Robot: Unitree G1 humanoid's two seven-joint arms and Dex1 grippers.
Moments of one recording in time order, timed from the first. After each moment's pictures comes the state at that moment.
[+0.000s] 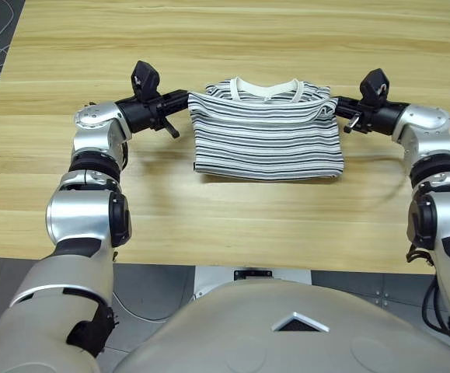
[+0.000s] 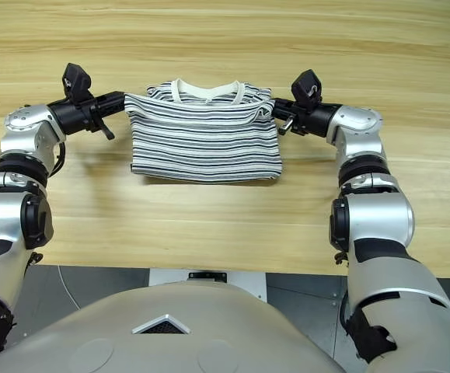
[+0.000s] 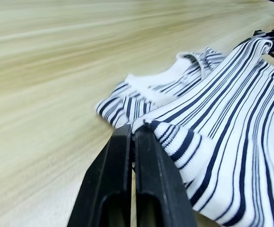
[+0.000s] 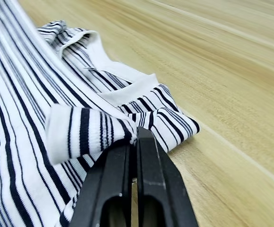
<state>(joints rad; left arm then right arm) -0.72 0.44 0.02 1.26 -0.16 -0.14 -1.09 -0.74 -0.39 0.03 1.27 0.08 -0.24 0.98</state>
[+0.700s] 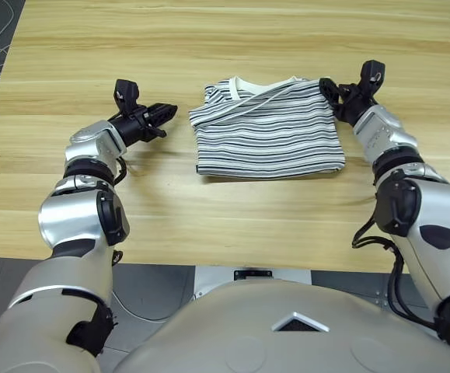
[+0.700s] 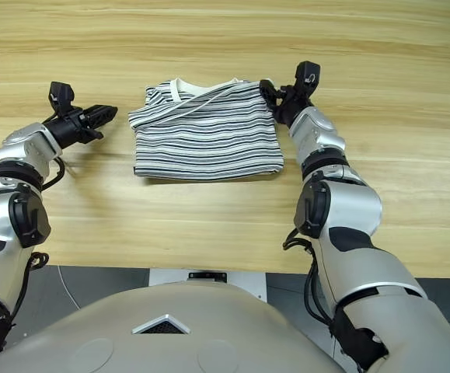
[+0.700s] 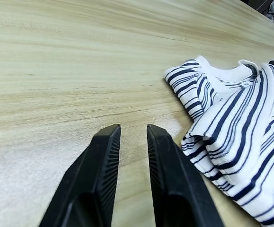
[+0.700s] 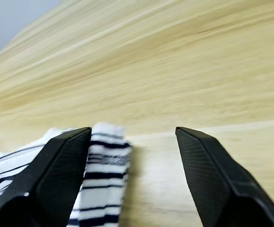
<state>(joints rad) -0.70 0.45 0.20 1.31 -0.17 0.08 -0.94 -0.82 -0.20 -0.34 1.32 0.24 0.02 0.38</state>
